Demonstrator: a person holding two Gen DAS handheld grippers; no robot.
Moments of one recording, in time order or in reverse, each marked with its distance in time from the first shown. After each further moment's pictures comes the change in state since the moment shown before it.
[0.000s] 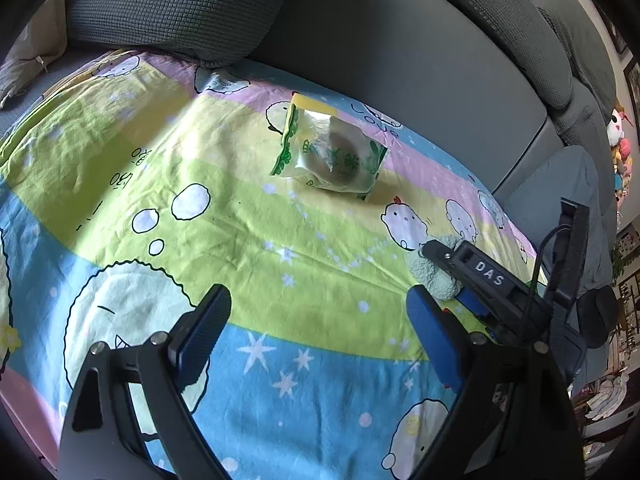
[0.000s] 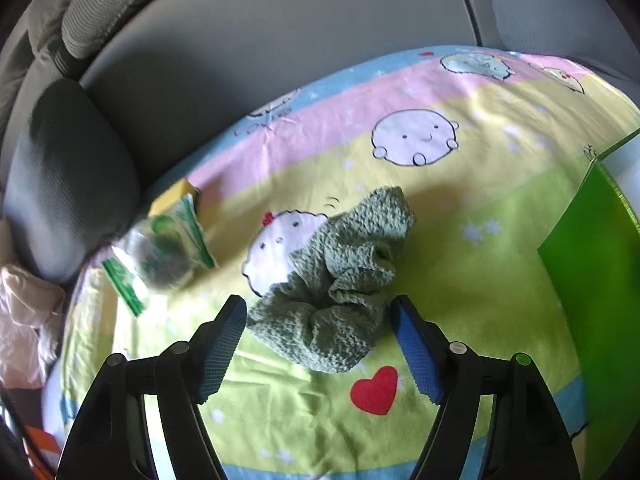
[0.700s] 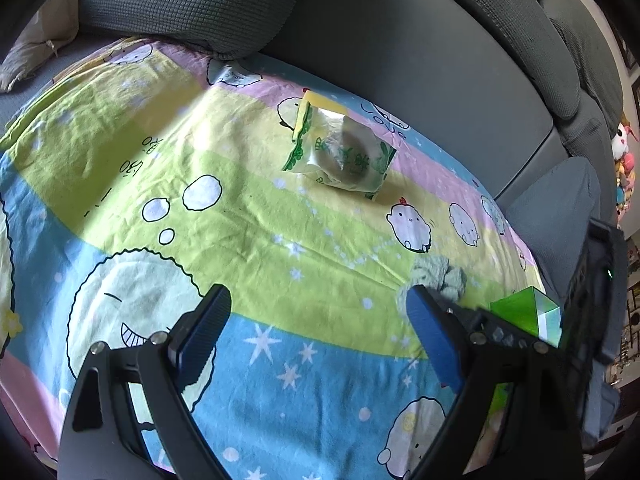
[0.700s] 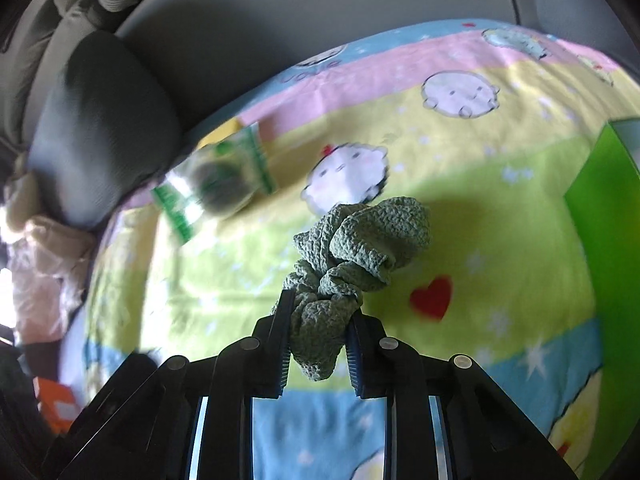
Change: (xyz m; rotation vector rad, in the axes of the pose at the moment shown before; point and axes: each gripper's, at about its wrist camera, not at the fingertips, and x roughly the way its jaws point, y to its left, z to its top) left arm -0.005 0.009 0.000 -0.058 0.016 -0.001; right arm -0.030 0.028 -0.029 -0.066 0.183 0.115
